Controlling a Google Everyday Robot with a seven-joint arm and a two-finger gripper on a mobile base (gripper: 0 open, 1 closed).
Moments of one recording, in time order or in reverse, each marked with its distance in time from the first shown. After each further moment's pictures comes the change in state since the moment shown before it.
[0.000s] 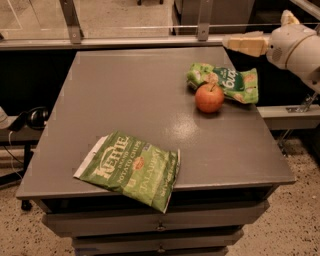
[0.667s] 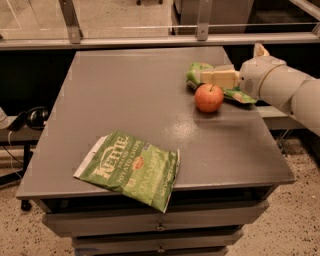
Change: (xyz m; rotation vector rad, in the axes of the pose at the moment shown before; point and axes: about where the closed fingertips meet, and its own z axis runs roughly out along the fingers) arm 0.047 0.101 -0.024 -0.049 0.167 0.027
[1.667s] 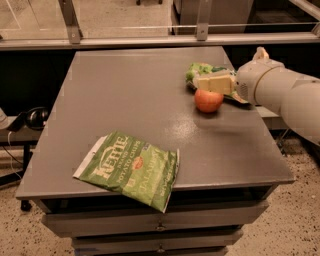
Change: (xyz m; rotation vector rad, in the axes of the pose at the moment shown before) arm 0.004 0.018 -0.013 0.077 0.113 -0.064
